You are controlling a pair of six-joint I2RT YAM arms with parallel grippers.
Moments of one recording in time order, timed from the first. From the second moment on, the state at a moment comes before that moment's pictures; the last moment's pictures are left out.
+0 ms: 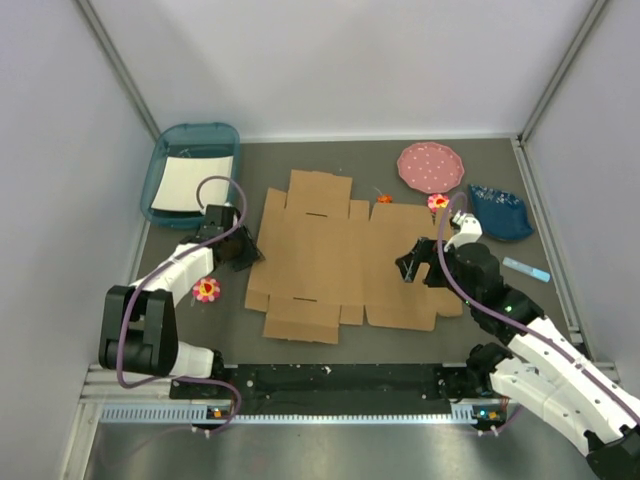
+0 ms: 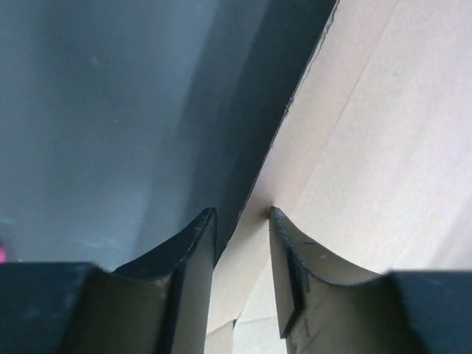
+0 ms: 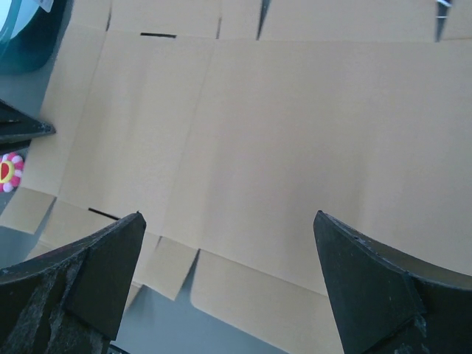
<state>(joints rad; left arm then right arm) -0.13 1.40 0.77 -0.36 0.10 -0.61 0.58 0.66 0.56 -0.34 0.14 0.54</state>
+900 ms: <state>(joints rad) -0.13 1.20 1.08 -0.04 0.73 -0.65 0.58 0.62 0.86 -0.50 0.17 0.48</state>
